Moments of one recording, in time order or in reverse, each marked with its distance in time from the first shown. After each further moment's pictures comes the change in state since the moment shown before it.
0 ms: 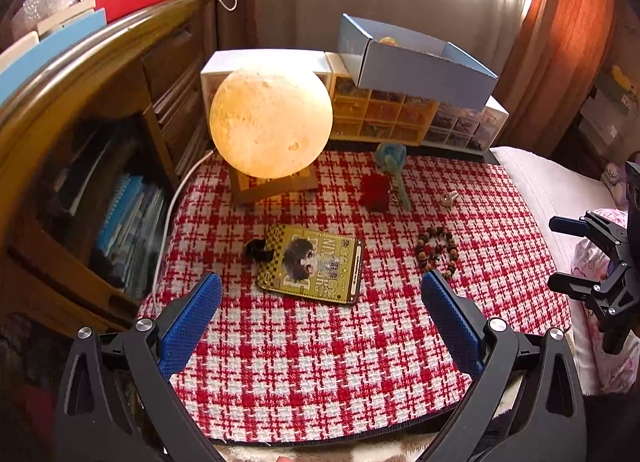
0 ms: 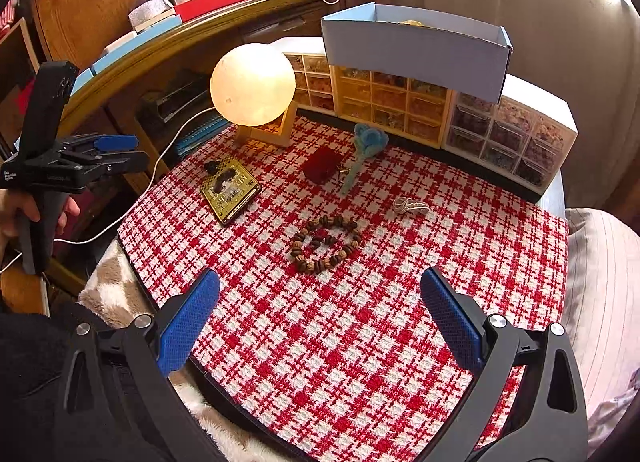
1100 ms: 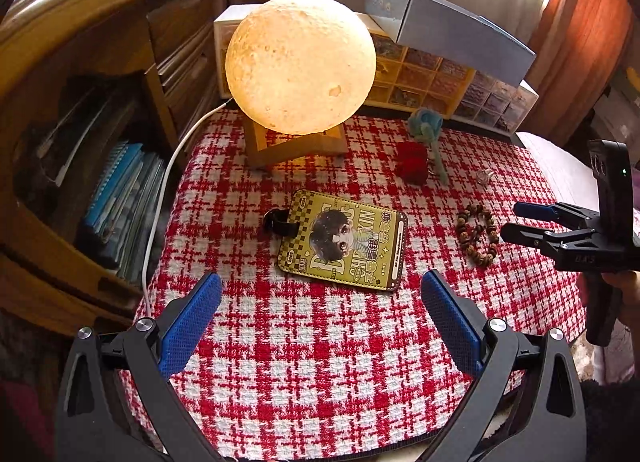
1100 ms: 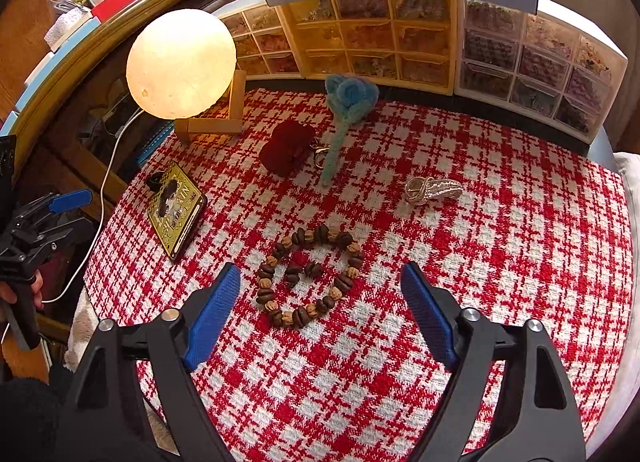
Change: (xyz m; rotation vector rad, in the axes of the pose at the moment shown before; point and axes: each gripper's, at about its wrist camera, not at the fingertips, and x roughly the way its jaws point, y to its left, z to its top) left arm 0.043 0.029 -0.013 -0.028 0.079 0.029; right arm 0.109 -0.029 0.017 0.188 0.114 0.016
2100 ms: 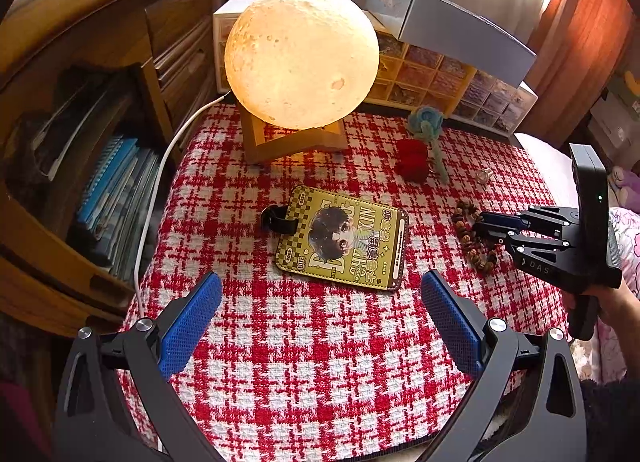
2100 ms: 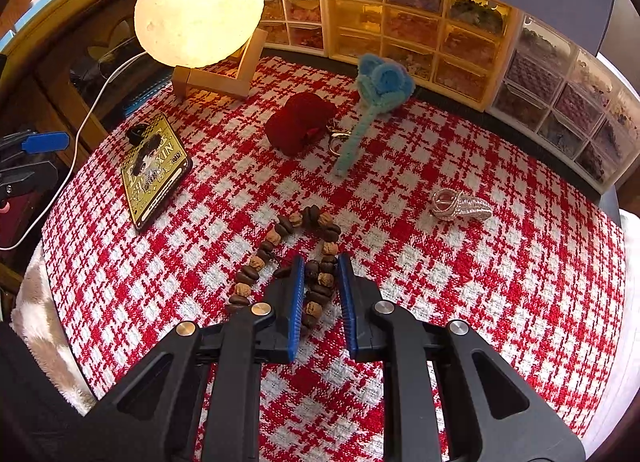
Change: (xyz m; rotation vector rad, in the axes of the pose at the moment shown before) left arm 0.004 0.002 0.000 -0.009 -0.003 -0.034; right arm 0.032 0.020 -0.004 -0.204 0.016 -0.106
